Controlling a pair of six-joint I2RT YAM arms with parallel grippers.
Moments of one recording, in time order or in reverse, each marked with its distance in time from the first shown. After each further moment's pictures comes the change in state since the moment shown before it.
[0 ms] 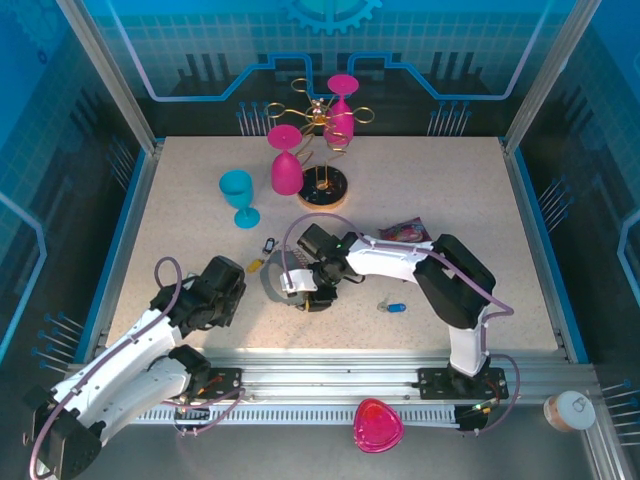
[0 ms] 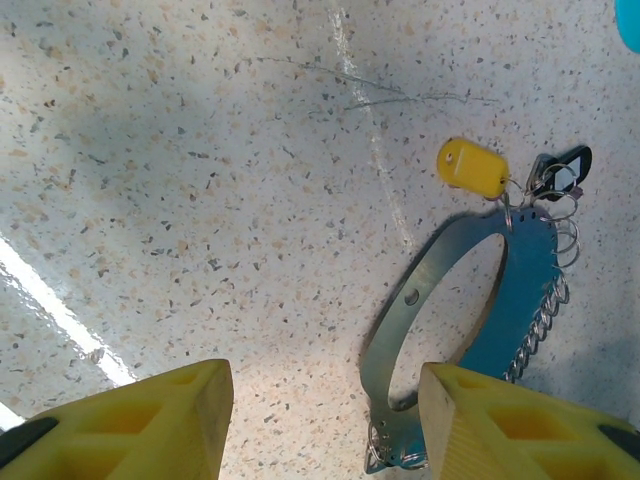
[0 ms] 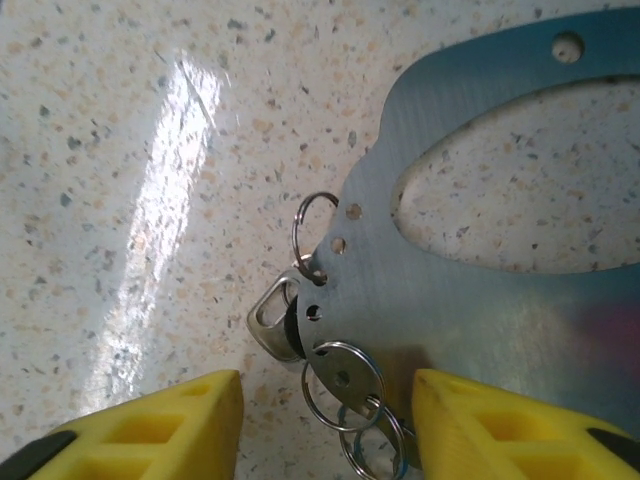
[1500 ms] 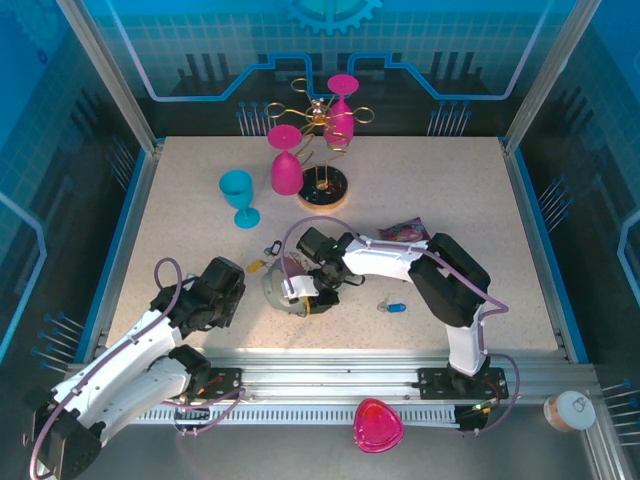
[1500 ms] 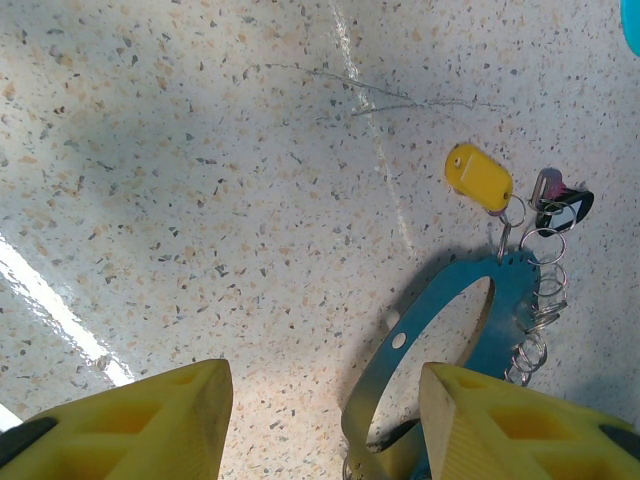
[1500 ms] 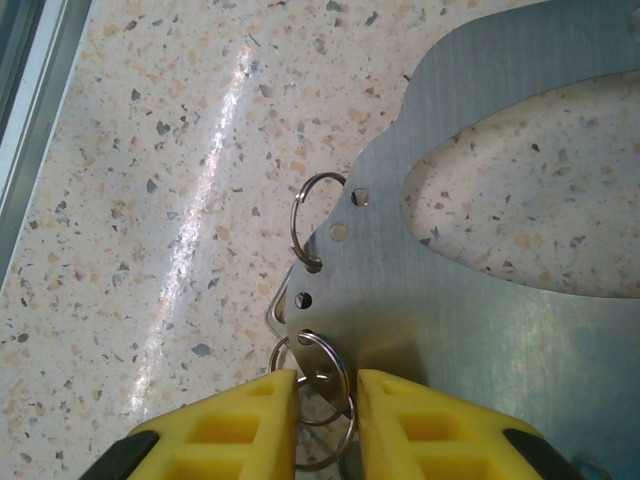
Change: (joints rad) left arm 0.000 -0.005 -0.006 0.000 -0.007 0.000; right arm 0.011 0.023 0.016 -0.086 -0.066 -0.037
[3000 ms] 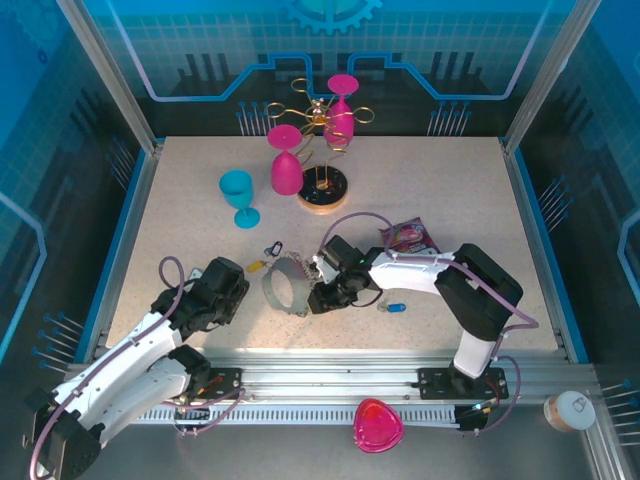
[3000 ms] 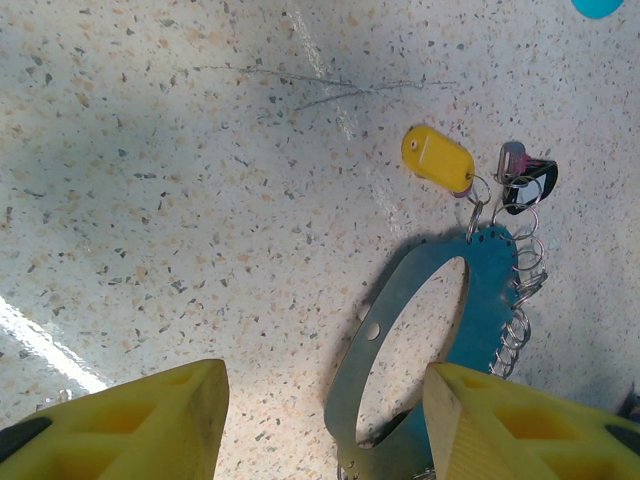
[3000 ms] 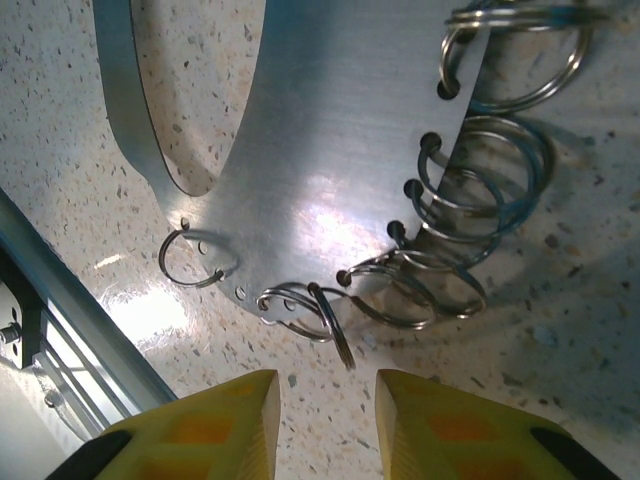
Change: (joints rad) left arm 0.000 -0.015 -0.032 0.089 0.000 0.116; right arm -0.035 -0.183 -0.290 0.290 -0.038 1.427
